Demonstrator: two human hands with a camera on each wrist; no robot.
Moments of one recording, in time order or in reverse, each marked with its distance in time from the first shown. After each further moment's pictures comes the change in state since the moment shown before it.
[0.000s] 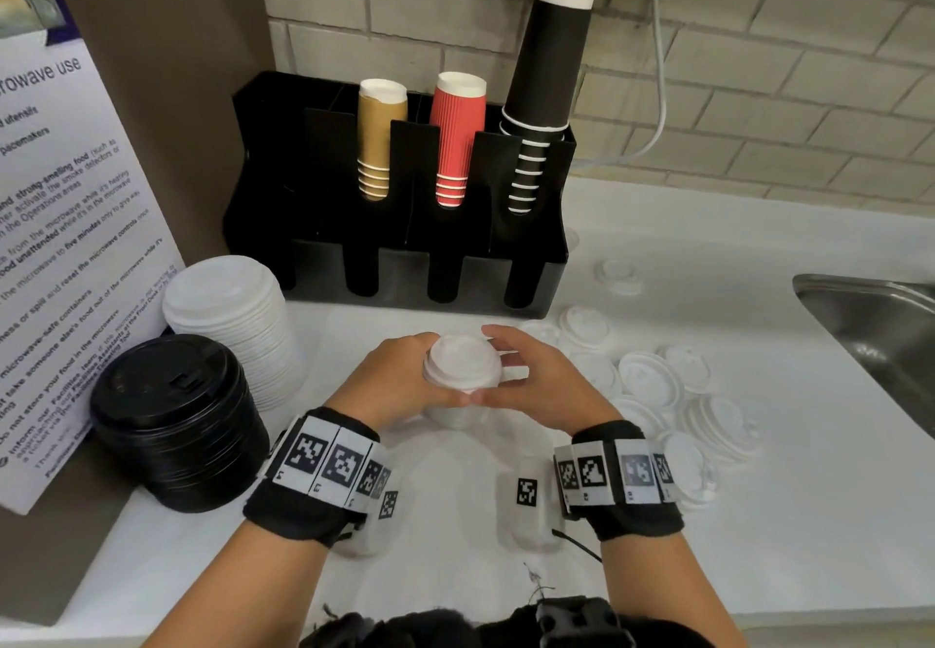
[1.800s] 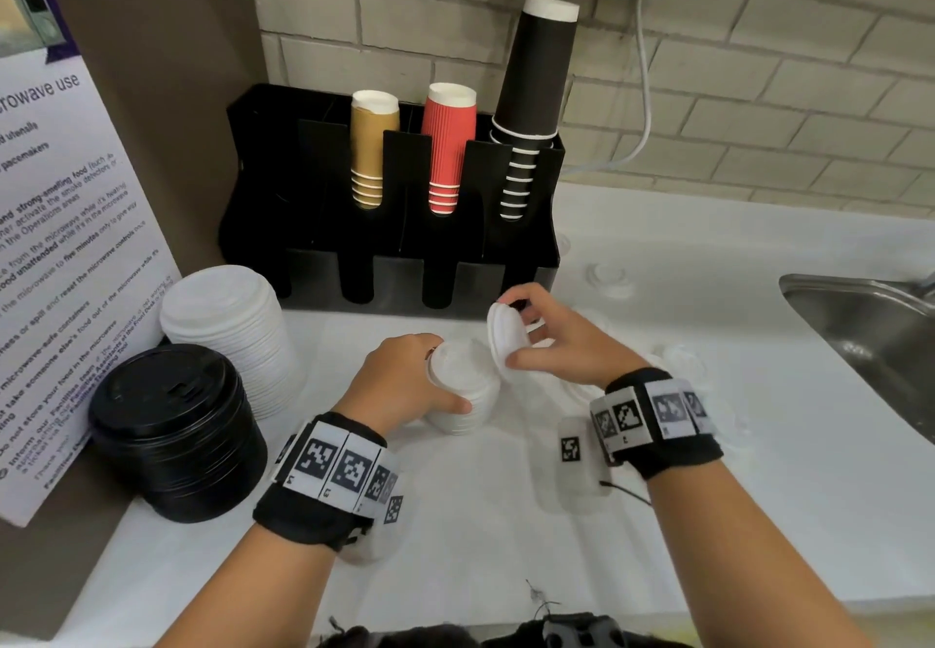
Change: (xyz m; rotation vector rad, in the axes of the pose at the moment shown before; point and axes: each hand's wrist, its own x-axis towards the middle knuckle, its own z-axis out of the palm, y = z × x) left_hand 0.001 0.007 0.002 0.051 0.057 -0.027; right_hand 0.014 -0.015 -0.051 -0.111 -0.074 -0.072
